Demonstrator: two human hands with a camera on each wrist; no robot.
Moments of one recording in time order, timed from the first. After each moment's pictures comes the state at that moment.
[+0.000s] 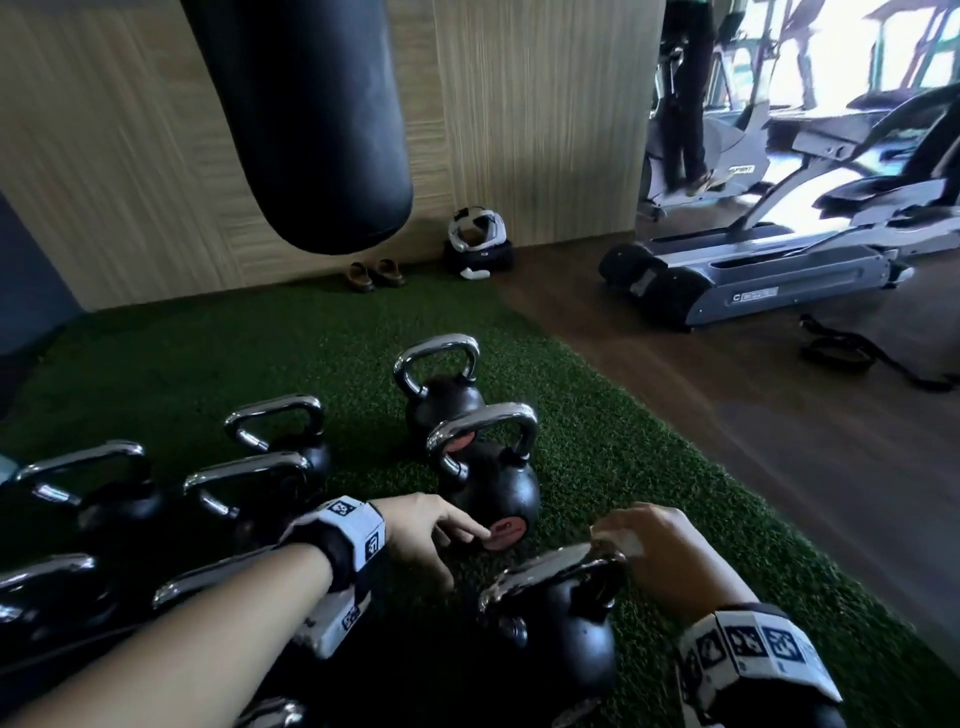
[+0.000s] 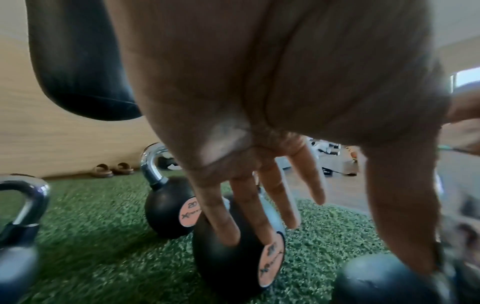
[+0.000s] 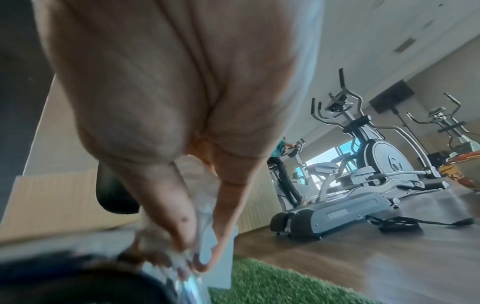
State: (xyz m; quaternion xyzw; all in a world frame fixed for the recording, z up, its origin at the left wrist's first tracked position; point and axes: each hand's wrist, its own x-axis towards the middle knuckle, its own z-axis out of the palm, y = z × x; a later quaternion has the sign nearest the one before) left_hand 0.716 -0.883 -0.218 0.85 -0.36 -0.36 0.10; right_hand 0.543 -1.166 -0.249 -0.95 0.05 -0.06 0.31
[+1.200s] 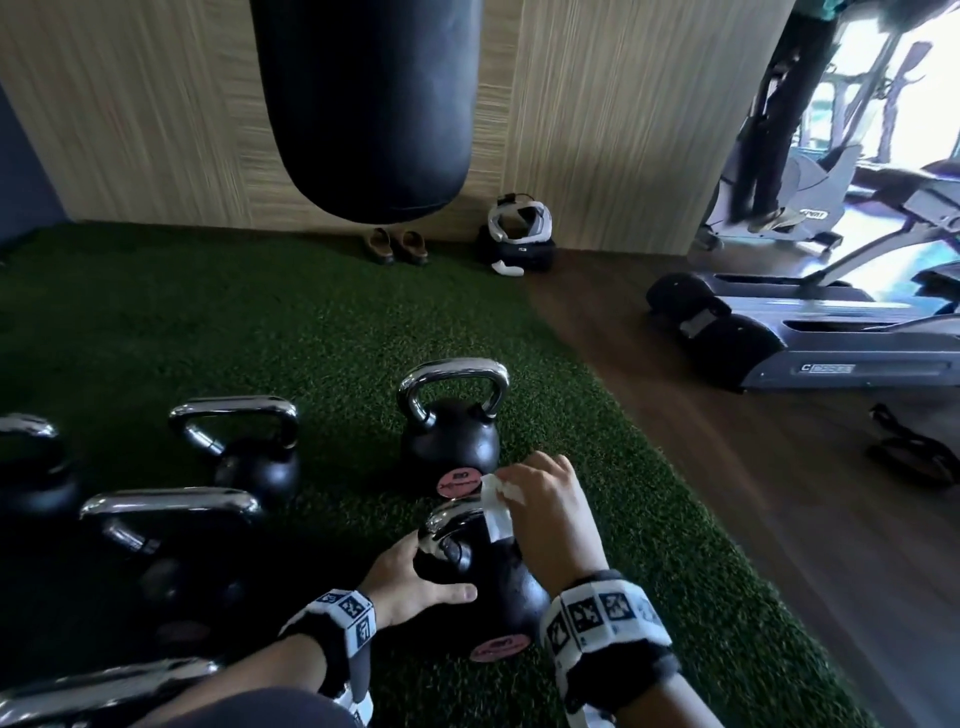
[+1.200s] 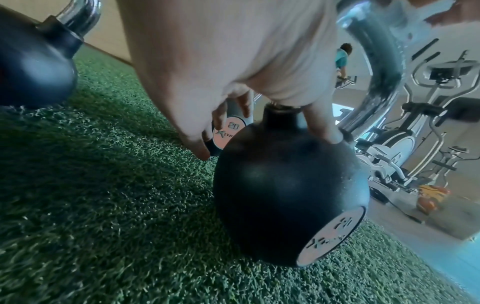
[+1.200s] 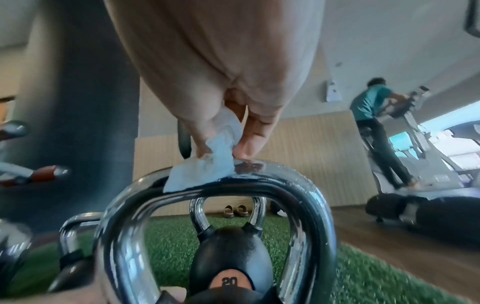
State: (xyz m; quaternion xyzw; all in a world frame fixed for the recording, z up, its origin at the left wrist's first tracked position) left_hand 0.824 -0.909 -0.364 0.87 -0.06 -0.23 0.43; right_hand 0.777 -1.096 -0.239 -0.95 -0.02 -0.20 0.23
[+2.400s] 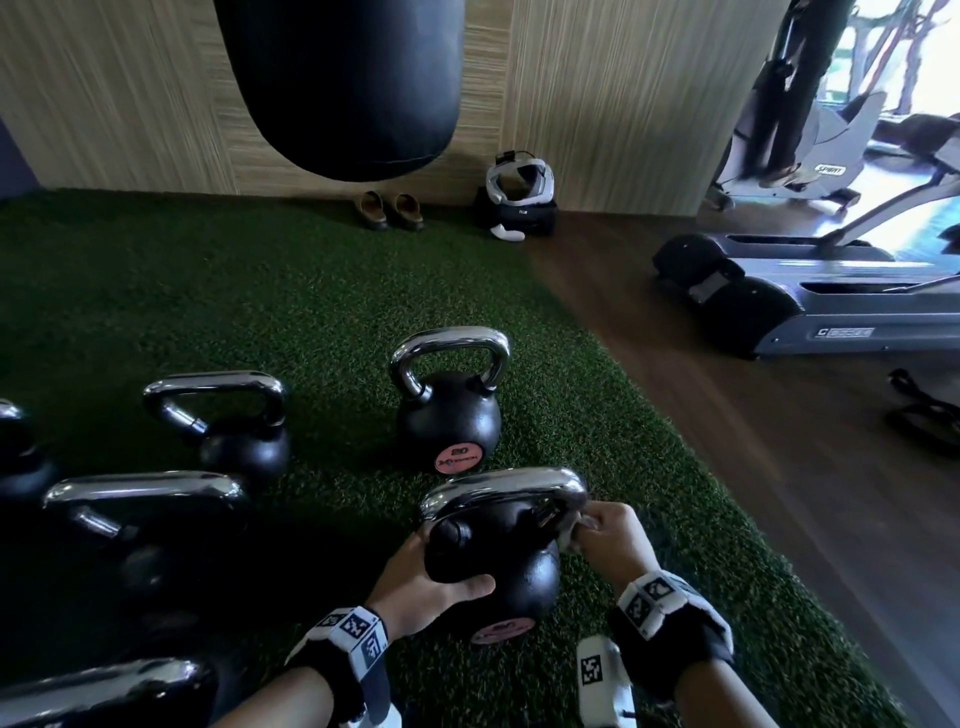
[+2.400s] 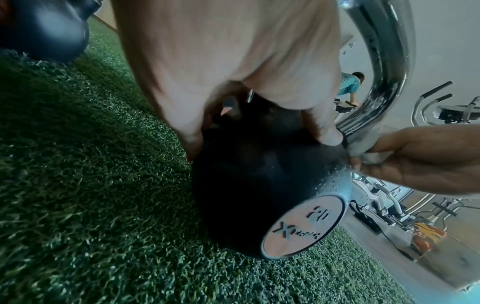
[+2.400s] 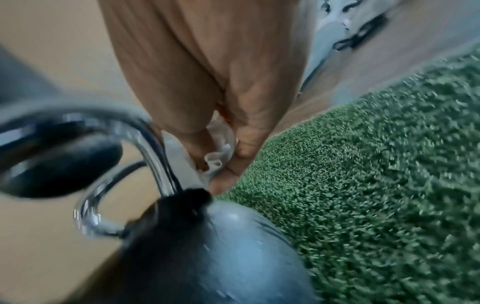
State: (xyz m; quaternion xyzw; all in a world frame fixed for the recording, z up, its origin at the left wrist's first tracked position) left_hand 0.812 -0.923 -0.382 0.82 -0.06 -0.23 0.52; right_hand 0.776 -1.178 -0.320 -0.87 0.22 -0.02 0.44
